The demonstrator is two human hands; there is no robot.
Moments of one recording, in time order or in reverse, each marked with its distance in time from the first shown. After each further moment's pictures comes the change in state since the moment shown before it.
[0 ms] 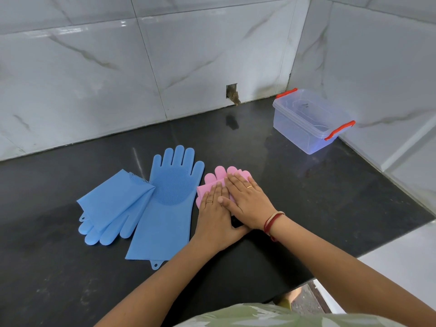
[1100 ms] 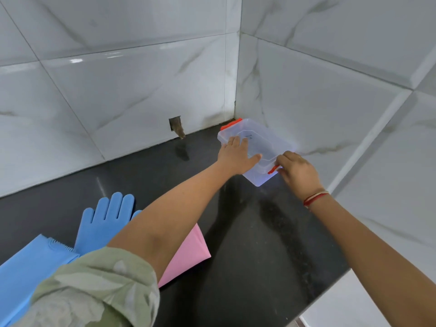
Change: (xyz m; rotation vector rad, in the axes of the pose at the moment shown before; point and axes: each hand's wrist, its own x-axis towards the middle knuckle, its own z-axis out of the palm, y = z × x) left_hand 0.296 0.148 -0.008 0.127 -0.094 0.204; right_hand -0.020 0.228 -0.140 -0.206 0.569 0.220
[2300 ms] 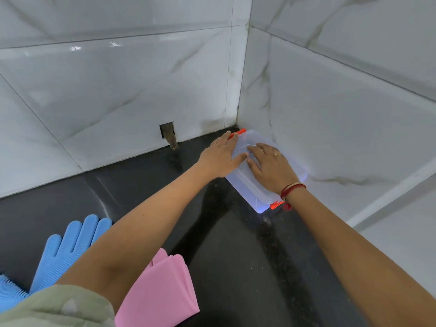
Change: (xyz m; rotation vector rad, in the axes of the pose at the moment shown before) left_hand 0.058 -0.056 -0.004 -0.110 -0.014 0.047; right_hand 0.101 -0.005 0.060 0.104 -0.319 0.126
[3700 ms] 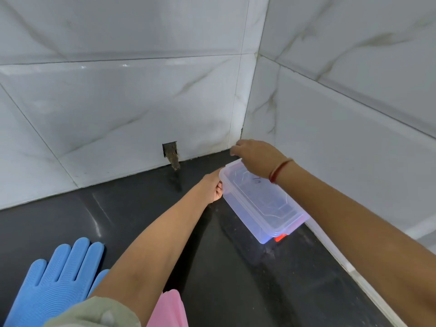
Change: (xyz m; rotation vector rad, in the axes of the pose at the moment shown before) left_hand 0.030 -0.030 0.026 -1.643 -0.023 -1.003; right_hand 0.082 -0.046 -0.053 -0.415 -0.105 -0.380
